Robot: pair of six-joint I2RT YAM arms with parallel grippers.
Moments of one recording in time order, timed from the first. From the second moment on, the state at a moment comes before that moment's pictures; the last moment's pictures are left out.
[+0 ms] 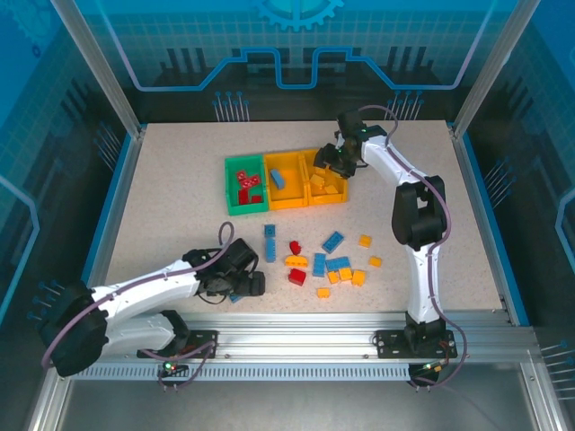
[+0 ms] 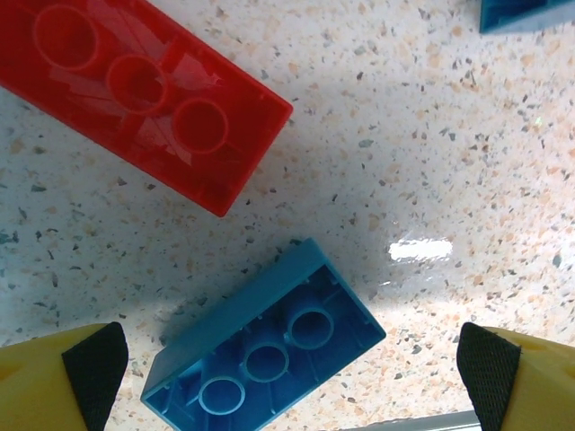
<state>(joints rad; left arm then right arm) -0.79 1.15 0.58 -0.74 -0.05 -0.84 0.29 2.23 1.97 -0.86 -0.29 0.59</state>
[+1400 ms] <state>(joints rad) -0.86 1.37 0.74 -0.68 -0.07 -0.72 0.26 2.09 1.80 -0.83 -0.30 0.55</state>
